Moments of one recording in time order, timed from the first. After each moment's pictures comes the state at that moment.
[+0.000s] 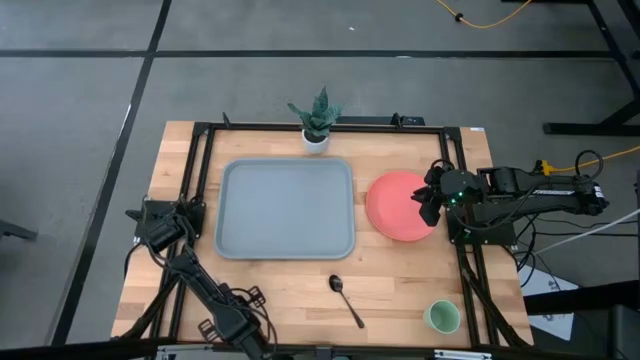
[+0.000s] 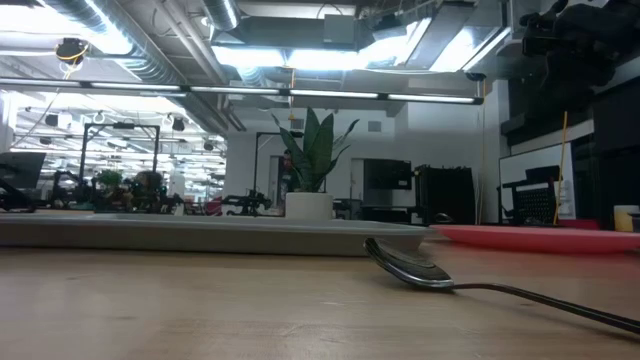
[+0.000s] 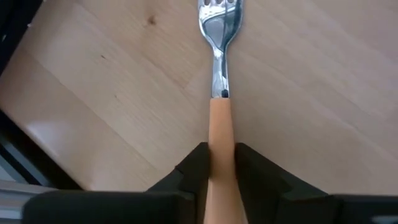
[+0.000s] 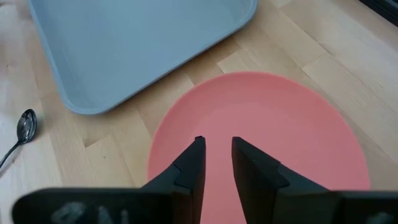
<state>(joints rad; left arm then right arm) -0.87 2.13 1.48 -1.17 0.12 -3.11 0.01 0.63 0.66 -0.89 0.23 0.52</state>
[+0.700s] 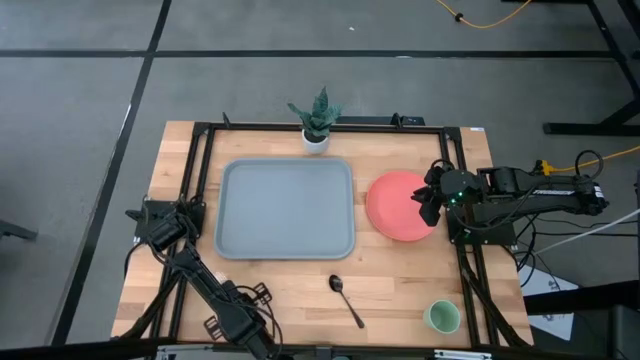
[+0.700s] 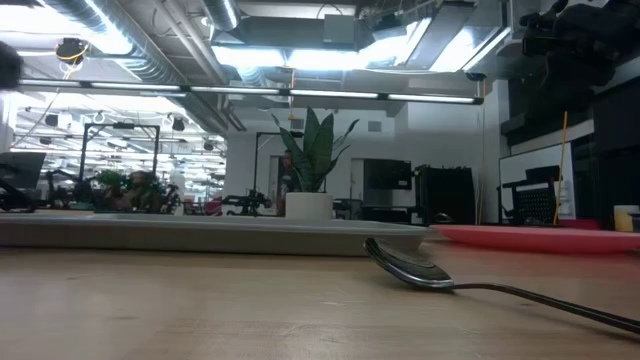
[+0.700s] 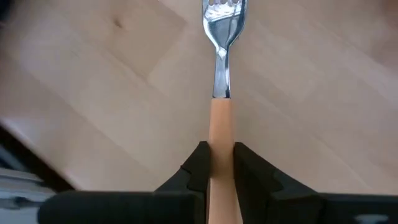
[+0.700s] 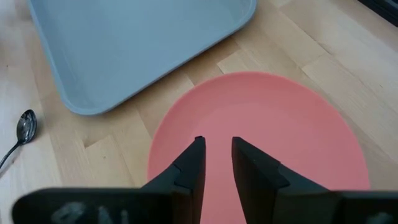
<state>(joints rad) -0.84 2.12 1.58 -1.31 0.06 -3.08 0.01 0.63 0.66 -0.89 0.23 0.52</state>
